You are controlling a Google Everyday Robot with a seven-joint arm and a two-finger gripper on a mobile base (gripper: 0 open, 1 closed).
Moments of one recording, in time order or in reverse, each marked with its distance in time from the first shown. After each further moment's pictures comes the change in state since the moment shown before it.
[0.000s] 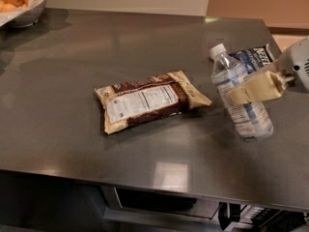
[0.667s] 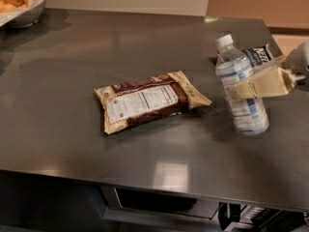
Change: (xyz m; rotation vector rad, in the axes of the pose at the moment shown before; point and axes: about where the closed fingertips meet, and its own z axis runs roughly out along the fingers) arm -0.009 -0.008 -0.004 -0.091 -0.144 -0.051
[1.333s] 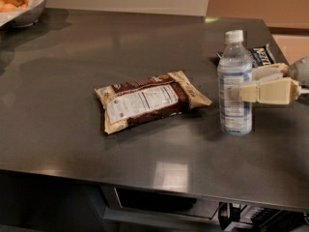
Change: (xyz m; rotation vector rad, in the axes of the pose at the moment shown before) arm -0.003 0.010 0.002 -0.221 -0.299 -0.060
